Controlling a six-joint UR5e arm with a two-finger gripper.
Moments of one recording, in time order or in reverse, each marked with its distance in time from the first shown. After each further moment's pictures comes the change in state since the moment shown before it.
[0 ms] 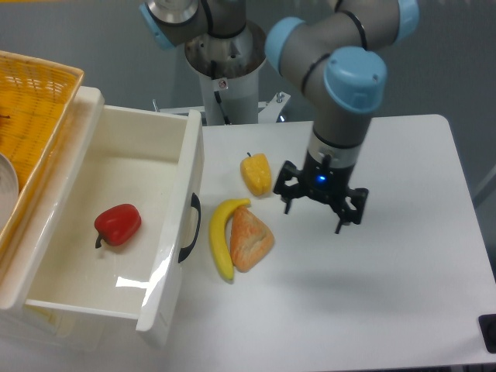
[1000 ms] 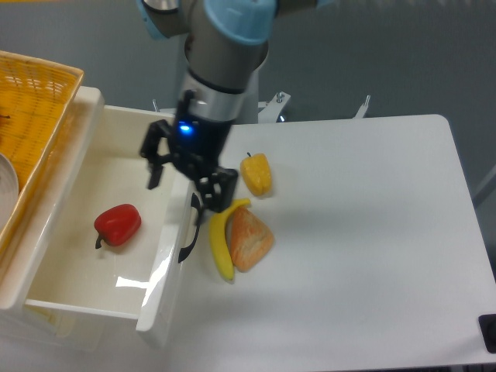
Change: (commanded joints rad) arm -0.201 0.172 0.060 -0.014 -0.308 -0.243
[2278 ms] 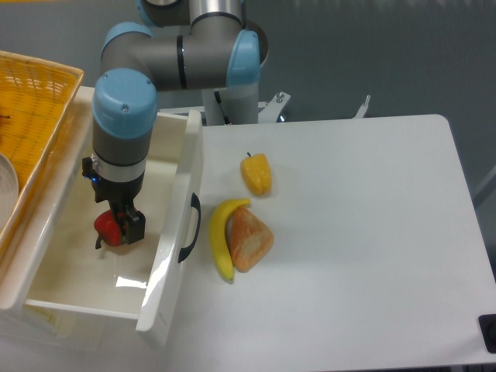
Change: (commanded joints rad) arm -0.331 -0.091 -0.019 -0.011 0.158 0.155
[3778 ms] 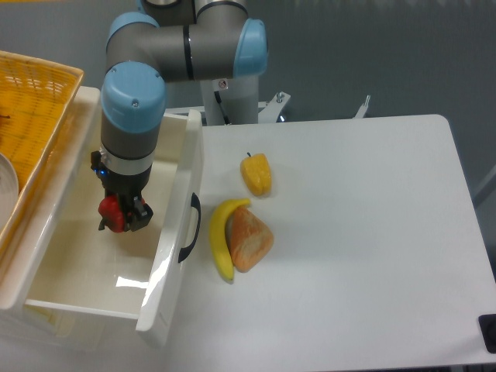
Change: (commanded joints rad) arm -0.021 -0.015 -0.027 -0.080 0.011 0.011
